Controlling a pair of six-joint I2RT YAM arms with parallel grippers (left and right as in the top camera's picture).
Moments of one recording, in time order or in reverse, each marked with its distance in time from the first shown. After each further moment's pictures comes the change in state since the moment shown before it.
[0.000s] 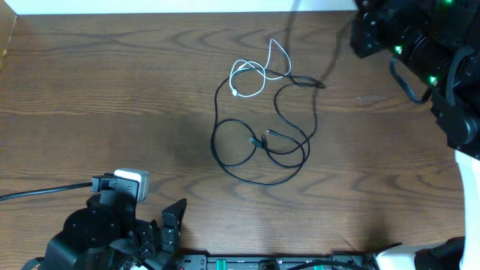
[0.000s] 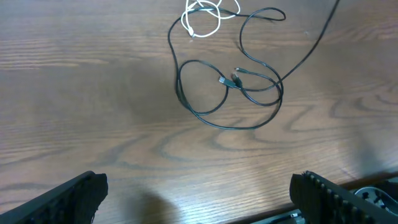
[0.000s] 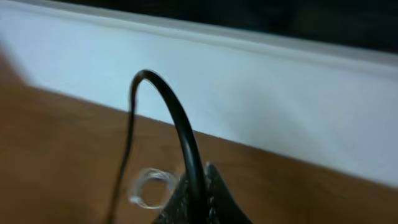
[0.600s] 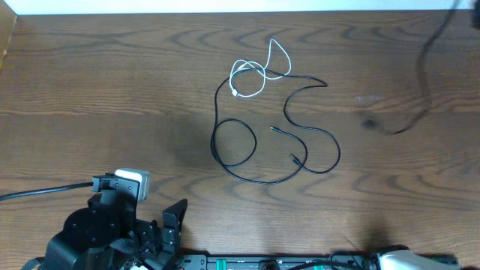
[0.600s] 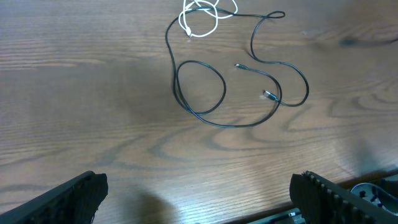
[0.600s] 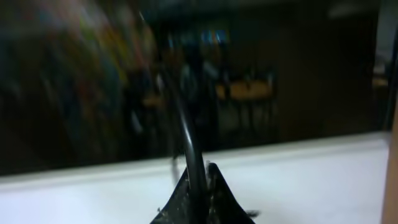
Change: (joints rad) left arm 0.000 0.000 -0.001 0.003 0.010 0.000; right arm -0.165 -0.167 0.103 0.236 0.214 0.108
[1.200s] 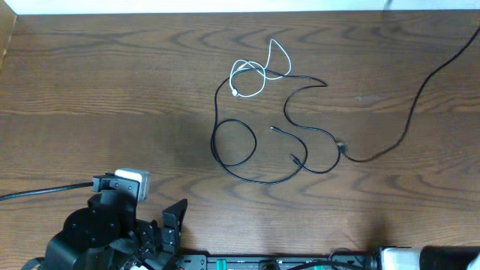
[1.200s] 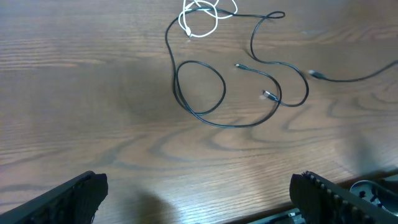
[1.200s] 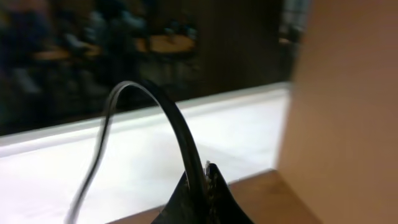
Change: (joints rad) left arm 0.000 0.000 0.000 0.001 0.000 0.000; right arm -0.175 0.143 0.006 -0.114 0.181 -0.057
